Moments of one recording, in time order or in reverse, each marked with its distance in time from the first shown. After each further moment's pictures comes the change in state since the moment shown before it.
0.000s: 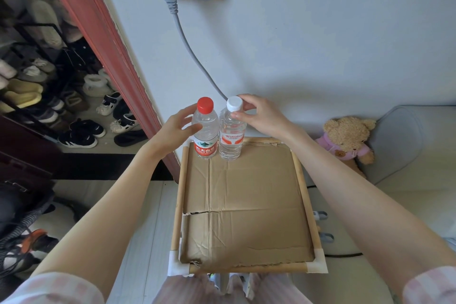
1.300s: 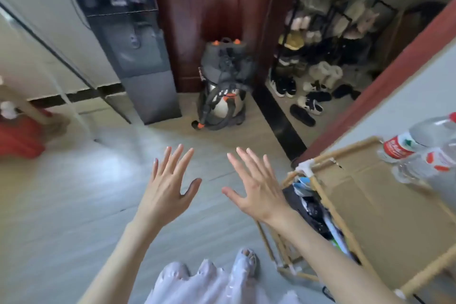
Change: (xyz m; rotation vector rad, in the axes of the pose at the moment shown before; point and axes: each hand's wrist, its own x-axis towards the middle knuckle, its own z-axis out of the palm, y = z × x) left_hand -0.555 -0.057 0.213 0.634 1.144 -0.714; right_hand -0.360 -0.084 0.237 -0.447 -0.695 -1.131
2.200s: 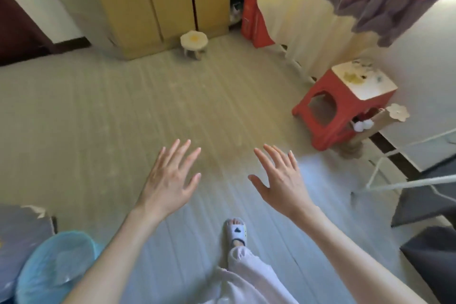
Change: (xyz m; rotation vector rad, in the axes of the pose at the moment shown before) left_hand -0.454 -0.504 -0.287 0.306 0.425 -1.258; right_hand 0.223 -0.738 0.334 -0.007 -0.434 -1.222
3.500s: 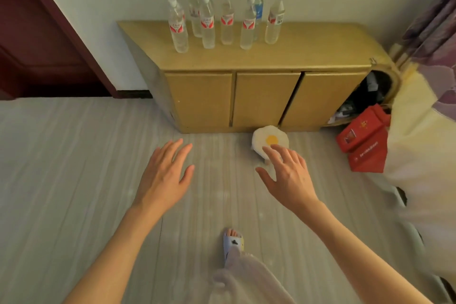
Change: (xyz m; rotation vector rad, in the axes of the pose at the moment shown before) left_hand 0.737 -0.593 -0.117 0.001 0.190 -0.462; right_hand 1.051 -0.110 0.068 -0.001 -0.071 -0.341
